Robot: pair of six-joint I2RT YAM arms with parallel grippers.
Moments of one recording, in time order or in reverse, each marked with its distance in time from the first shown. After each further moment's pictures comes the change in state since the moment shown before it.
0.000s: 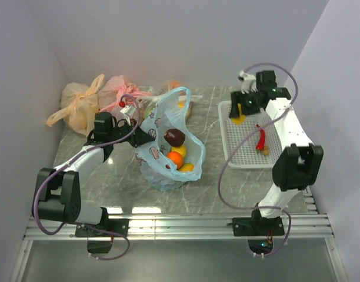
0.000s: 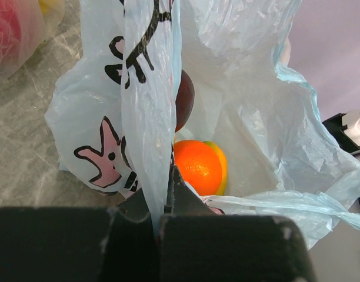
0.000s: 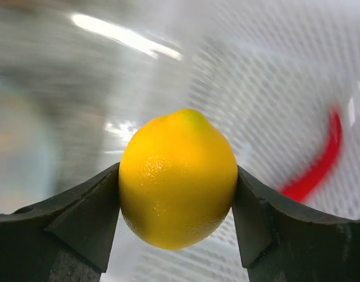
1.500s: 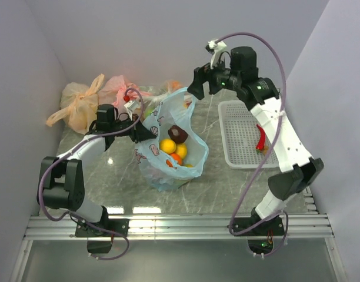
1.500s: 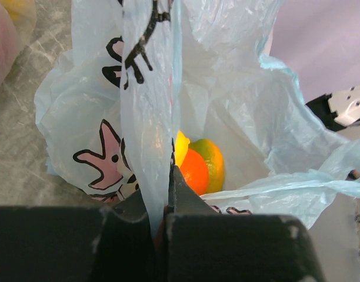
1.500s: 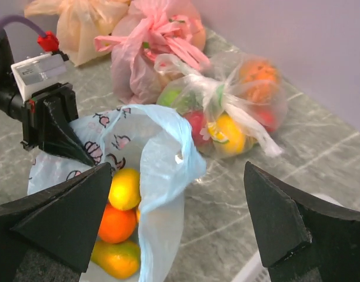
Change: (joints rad) left arm 0.011 0.109 0.145 -0.136 0.130 0.117; right arm 0.422 -0.134 0.360 0.169 -0.103 0.106
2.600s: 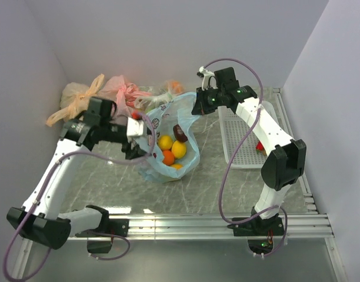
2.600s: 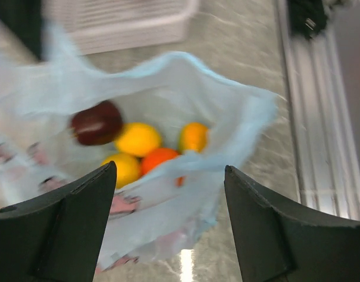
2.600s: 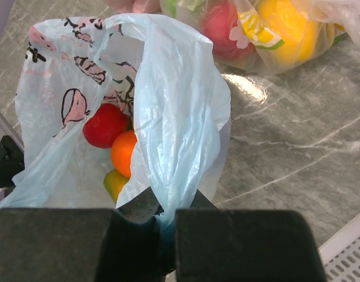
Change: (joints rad) left arm -0.158 -0.298 0.501 -1.131 -0.098 1.157; right arm -0.026 0.145 -0.215 -0.024 -0.102 0.134
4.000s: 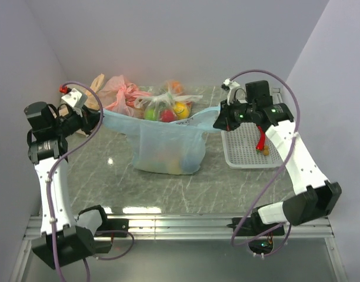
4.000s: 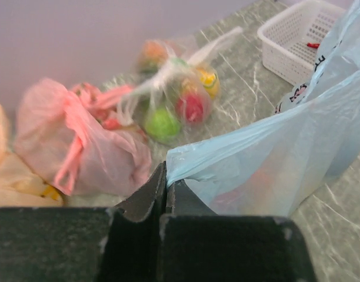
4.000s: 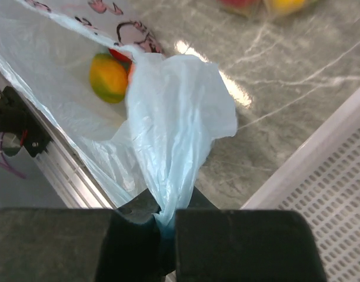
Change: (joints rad) left arm 0.627 -0.218 -0.261 0.621 -0.002 -0.686; right arm -0.123 -0.422 -0.253 -0.170 -0.085 -0.163
